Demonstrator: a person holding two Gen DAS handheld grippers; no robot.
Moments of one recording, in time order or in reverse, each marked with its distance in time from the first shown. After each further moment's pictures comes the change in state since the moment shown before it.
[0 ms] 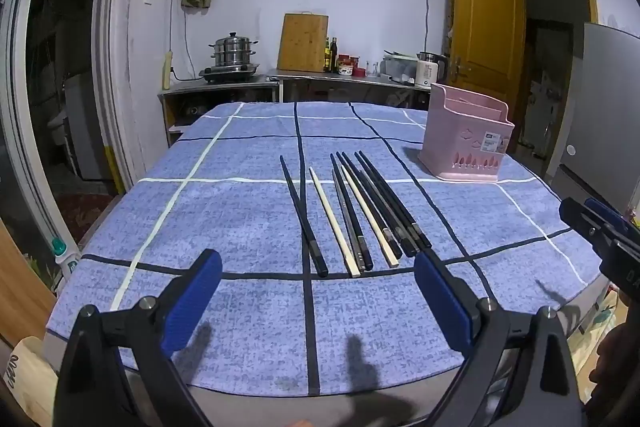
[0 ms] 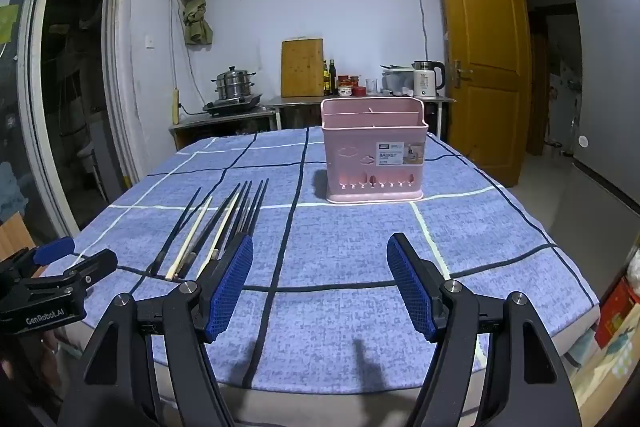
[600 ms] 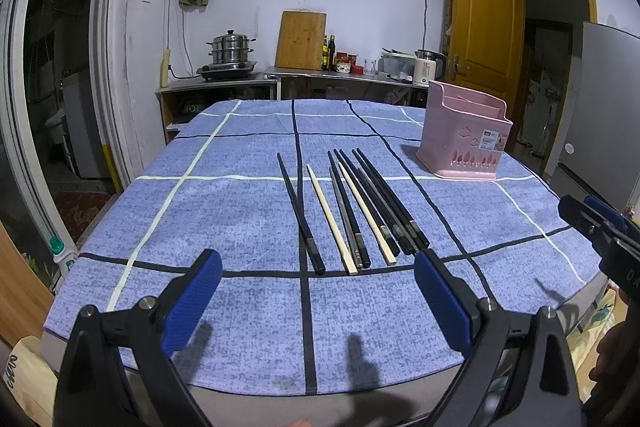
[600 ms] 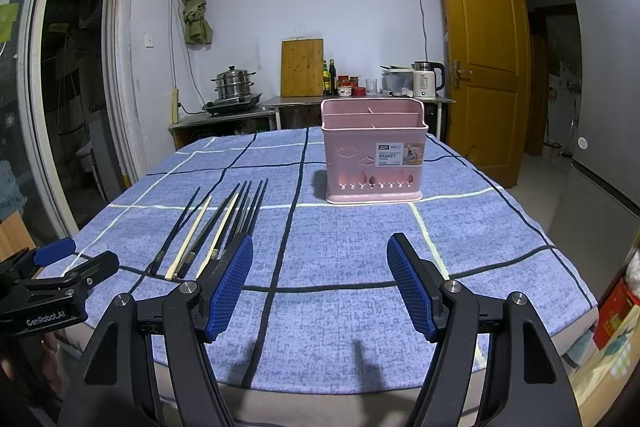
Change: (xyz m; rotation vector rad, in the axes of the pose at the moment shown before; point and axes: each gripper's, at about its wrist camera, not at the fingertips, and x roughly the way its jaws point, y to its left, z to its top) left arm 0.002 0.001 0.000 0.000 0.010 -0.008; right arm 0.003 0.001 0.000 -0.002 0.007 -0.003
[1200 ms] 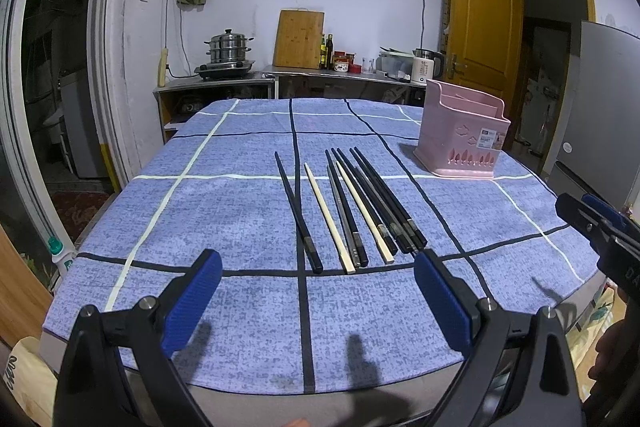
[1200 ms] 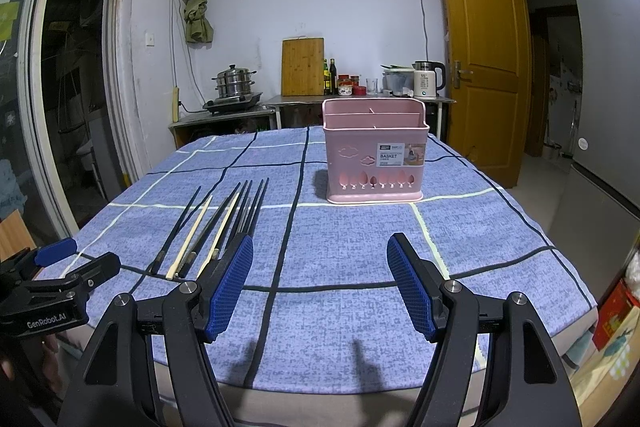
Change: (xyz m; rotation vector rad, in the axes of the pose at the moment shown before) left arm -0.001 -0.002 -0.001 0.004 0.003 -0.005; right arm -0.001 0.001 0.001 -0.002 0.002 -0.003
